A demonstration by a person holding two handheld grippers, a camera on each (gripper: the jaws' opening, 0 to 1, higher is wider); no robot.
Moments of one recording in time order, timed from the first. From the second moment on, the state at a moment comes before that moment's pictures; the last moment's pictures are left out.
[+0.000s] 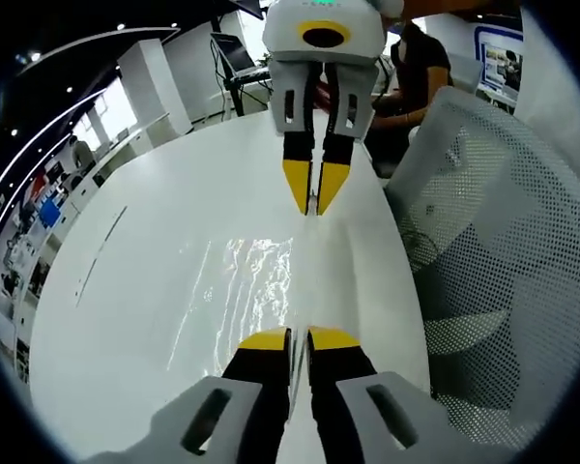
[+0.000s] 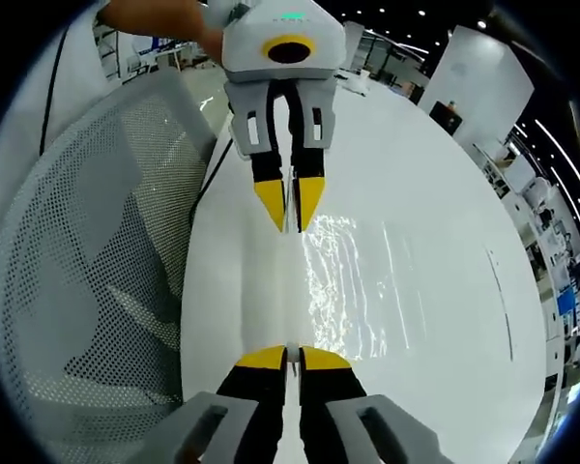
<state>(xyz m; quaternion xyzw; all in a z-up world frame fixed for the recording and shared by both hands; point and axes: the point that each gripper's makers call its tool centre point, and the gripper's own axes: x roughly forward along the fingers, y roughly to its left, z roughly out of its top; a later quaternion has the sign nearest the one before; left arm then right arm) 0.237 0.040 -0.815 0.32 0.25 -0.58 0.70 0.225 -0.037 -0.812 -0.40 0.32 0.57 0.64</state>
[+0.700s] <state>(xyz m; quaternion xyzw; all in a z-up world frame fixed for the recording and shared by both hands) 0.238 0.038 -0.810 0.32 0.25 -0.58 0.71 0.228 0.001 -0.788 -0.33 0.30 0.59 0.67</state>
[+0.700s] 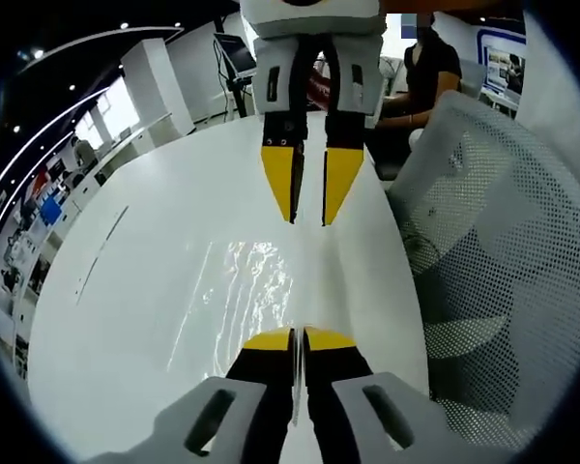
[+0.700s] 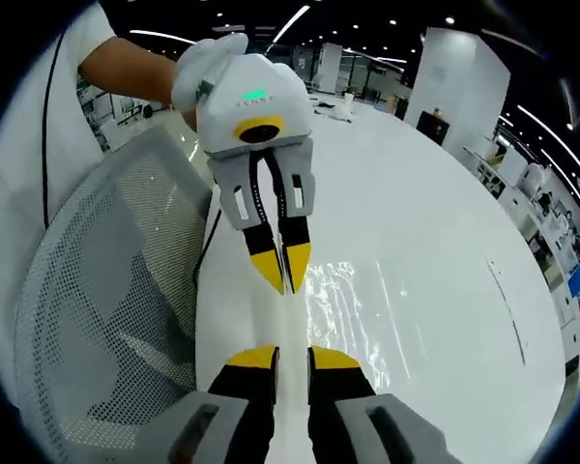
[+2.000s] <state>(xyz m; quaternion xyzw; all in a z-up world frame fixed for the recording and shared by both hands) 0.224 0.034 -0.801 0.34 0.18 -0.63 0.67 0.221 0.029 -0.830 -0.26 0.39 0.60 0.66</state>
